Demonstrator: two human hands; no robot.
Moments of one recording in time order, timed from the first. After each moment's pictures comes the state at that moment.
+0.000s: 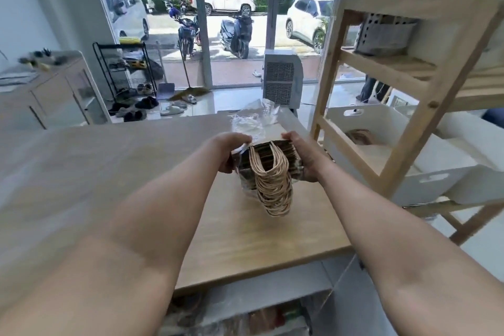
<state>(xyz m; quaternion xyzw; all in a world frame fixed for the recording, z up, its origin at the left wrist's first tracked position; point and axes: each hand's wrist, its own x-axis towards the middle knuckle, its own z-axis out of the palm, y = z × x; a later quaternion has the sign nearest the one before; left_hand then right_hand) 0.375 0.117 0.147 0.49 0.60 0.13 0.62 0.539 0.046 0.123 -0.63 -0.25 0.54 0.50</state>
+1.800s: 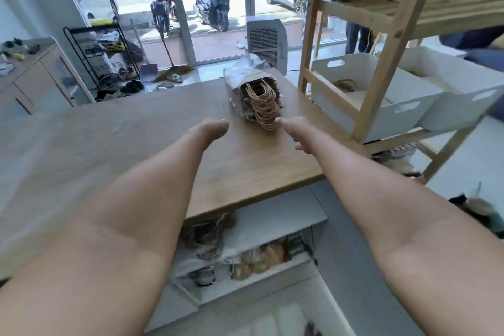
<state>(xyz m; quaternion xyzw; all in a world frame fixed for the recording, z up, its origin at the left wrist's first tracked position) 0.313 0.027 0.154 0.72 0.62 0.02 0.33 0.488 -0.033 0.109 -0.79 -0.28 0.37 0.40</state>
